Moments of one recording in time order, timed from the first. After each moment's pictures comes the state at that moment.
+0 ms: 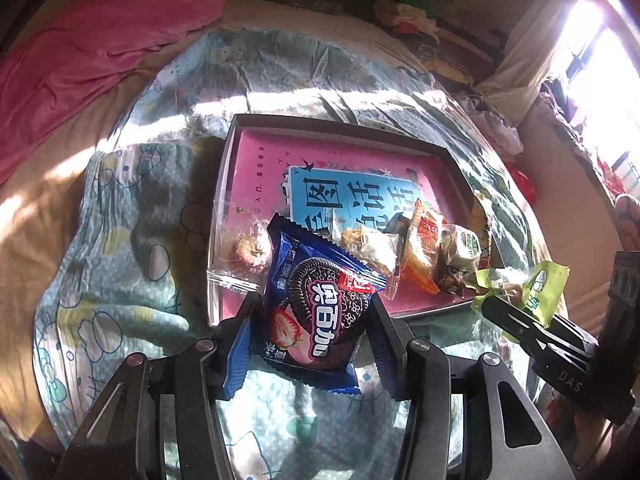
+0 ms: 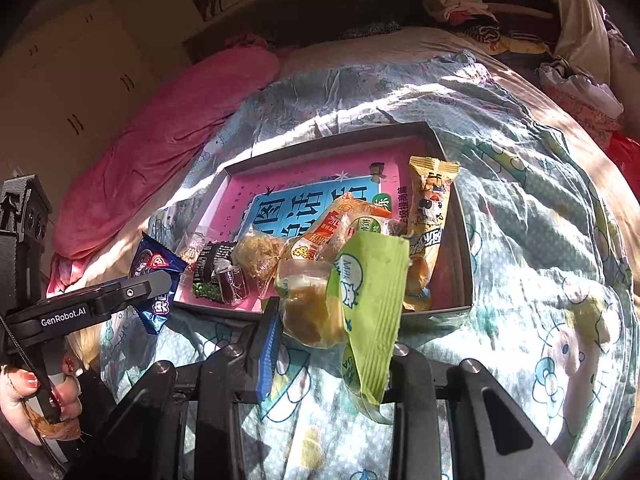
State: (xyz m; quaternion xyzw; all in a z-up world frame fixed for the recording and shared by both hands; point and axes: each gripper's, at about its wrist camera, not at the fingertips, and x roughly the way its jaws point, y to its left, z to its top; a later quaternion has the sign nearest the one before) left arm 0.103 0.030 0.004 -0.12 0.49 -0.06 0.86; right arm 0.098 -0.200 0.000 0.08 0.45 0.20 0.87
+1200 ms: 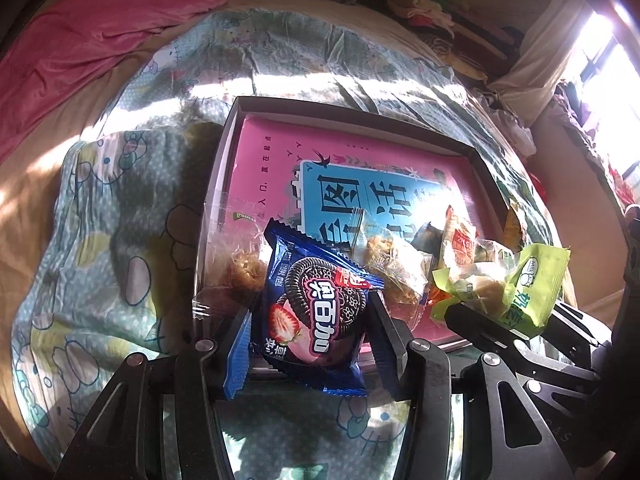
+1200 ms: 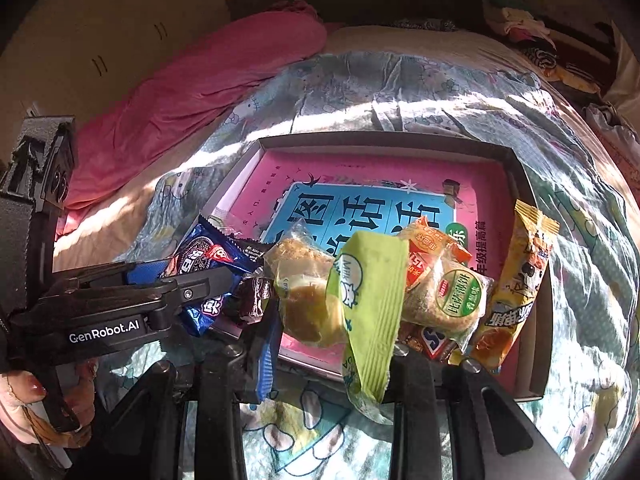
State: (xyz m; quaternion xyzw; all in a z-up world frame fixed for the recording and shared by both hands) left arm 0.136 0.032 -0.027 -0.13 0.51 -0.04 0.85; right arm 0.139 -0.131 -0.013 -0.02 0.46 0.25 0.85
